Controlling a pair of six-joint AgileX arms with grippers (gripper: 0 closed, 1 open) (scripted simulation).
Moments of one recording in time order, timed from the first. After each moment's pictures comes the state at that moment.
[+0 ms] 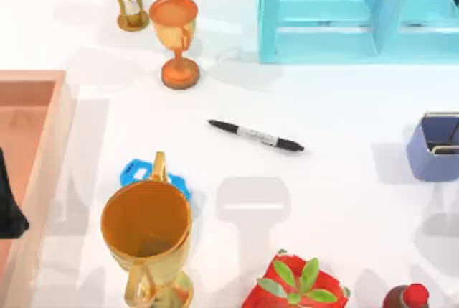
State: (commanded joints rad) left arm 0.00 0.00 0.00 0.00 0.00 0.00; right arm 0.00 0.00 0.00 0.00 0.00 0.00
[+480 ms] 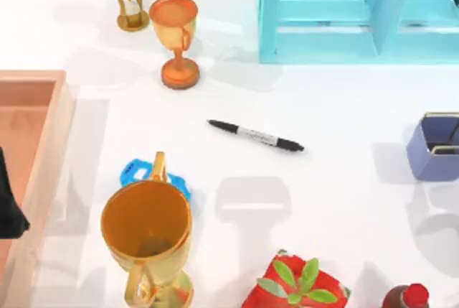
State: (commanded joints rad) left arm 0.00 0.00 0.00 0.00 0.00 0.00; right arm 0.07 0.20 0.20 -0.14 -0.06 -0.08
